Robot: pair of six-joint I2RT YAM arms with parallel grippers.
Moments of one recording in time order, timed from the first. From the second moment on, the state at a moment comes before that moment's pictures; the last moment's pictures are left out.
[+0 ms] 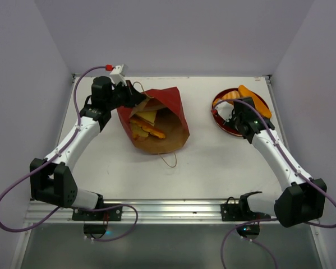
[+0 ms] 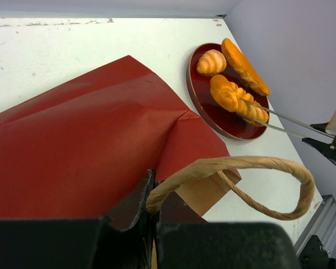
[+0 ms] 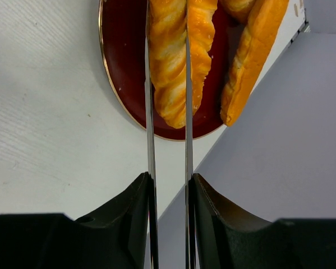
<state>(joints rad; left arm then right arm) -0.24 1.42 1.16 -0.07 0.45 -0.41 0.24 1.24 1.07 -0.69 0.29 -0.82</state>
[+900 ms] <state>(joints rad) -0.24 1.42 1.16 -0.07 0.45 -0.41 0.24 1.27 1.04 -0.67 0.27 -0.82</state>
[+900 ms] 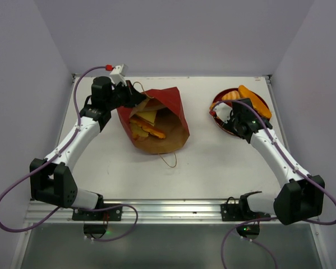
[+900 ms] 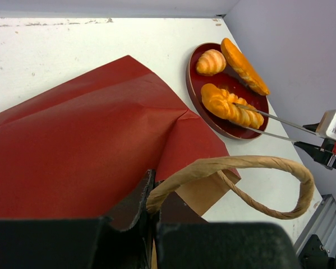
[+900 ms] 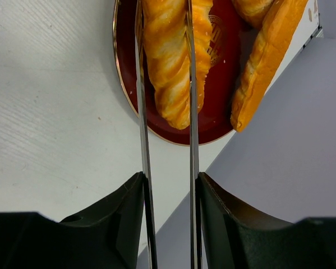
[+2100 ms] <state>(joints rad) -0.24 1.42 1.16 -0.07 0.45 -0.41 0.24 1.00 1.35 -1.00 -0.23 -0.73</state>
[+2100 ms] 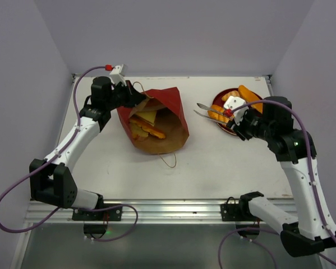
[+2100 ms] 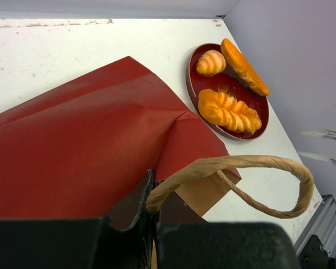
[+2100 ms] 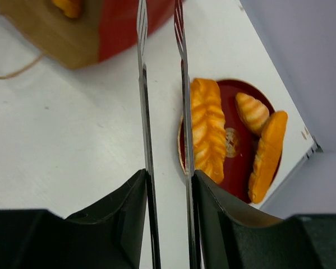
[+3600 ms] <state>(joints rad) -0.24 1.41 1.16 -0.08 0.44 -0.42 1.00 1.52 1.32 -0.70 0.29 -0.52</state>
